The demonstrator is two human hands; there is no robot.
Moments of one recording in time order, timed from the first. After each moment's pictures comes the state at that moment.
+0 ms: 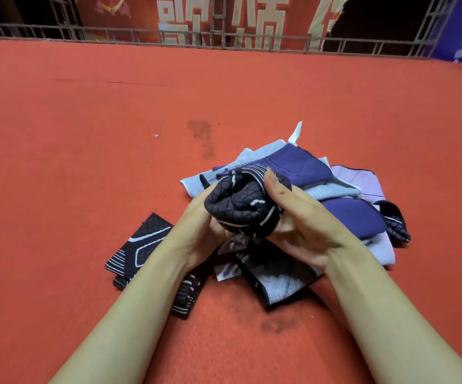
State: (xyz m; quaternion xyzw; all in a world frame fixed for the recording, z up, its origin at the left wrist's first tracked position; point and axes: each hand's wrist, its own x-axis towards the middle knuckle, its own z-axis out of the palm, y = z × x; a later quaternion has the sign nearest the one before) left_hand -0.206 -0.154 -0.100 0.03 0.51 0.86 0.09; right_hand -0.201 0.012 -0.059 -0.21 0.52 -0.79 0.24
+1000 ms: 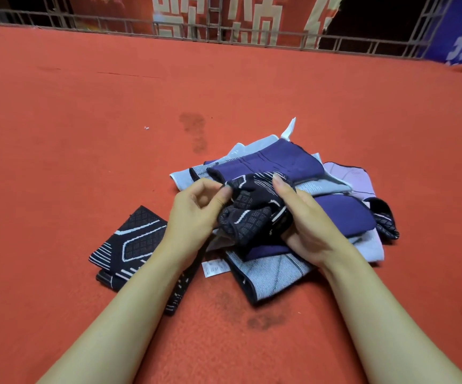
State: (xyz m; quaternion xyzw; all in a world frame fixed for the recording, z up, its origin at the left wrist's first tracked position) left_hand -0.208 -0.151 -0.115 0.04 0.71 0.69 -0.15; right_hand -0.224 0.036 -0.093 -0.12 0.57 -0.80 0.14
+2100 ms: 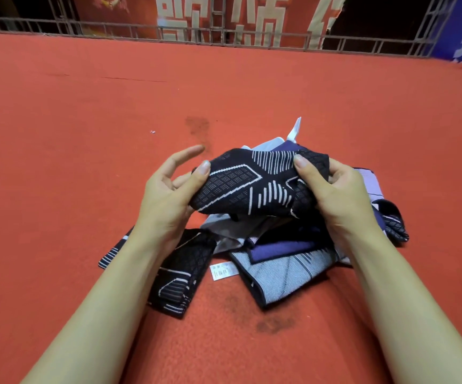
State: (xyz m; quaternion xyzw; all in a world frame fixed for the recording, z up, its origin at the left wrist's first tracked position) left_hand -0.200 -0.184 -0.075 0.04 0.56 0.82 -0.13; right_hand -0.237 0.055 -0.067 -0.10 0.69 -0.70 -0.12
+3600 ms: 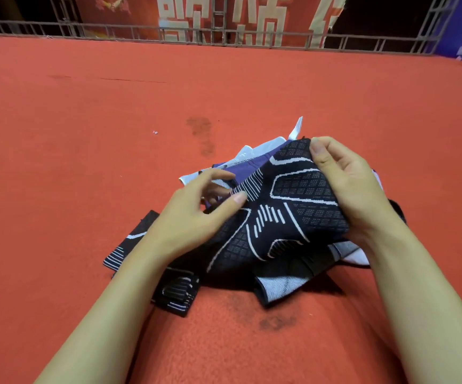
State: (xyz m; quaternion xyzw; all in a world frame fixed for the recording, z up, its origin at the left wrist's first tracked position) left_hand -0.189 -0.181 -0.080 0.11 0.86 0.47 -0.13; right_hand -0.219 0.057 -0.036 -0.17 0.67 -0.72 -0.04
